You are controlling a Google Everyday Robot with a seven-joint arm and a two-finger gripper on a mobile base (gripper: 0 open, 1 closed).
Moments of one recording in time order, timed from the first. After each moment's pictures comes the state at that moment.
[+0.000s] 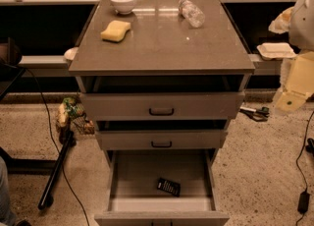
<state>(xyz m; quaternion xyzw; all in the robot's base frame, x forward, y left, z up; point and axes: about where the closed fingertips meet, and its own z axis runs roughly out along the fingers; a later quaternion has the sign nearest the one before) 0.438 -0.215 0.983 -0.60 0.78 -0.04 0.17</state>
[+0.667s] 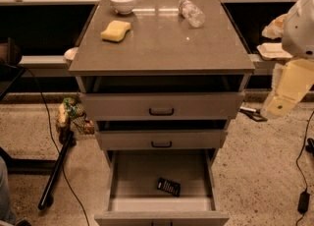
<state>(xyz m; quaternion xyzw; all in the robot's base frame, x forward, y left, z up) 0.442 -0.208 0.972 -0.60 0.78 -0.03 0.18</state>
